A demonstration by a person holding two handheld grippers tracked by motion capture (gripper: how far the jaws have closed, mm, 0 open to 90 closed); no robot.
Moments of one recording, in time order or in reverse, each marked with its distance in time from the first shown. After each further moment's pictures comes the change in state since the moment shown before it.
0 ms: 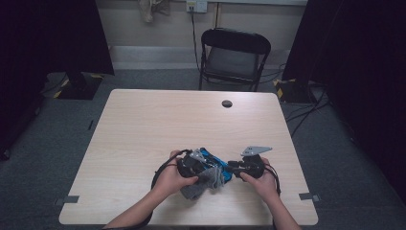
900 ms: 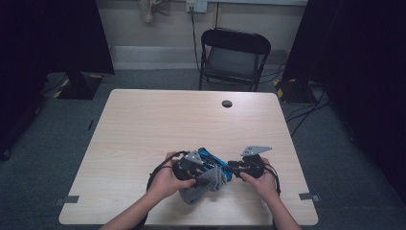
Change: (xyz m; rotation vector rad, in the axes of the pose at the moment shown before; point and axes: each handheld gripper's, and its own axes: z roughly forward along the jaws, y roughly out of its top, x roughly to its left) left arm -0.022 0.000 -0.009 -0.023 -0.074 0.037; right arm 0.000 0.001 0.000 0.004 0.001 -0.001
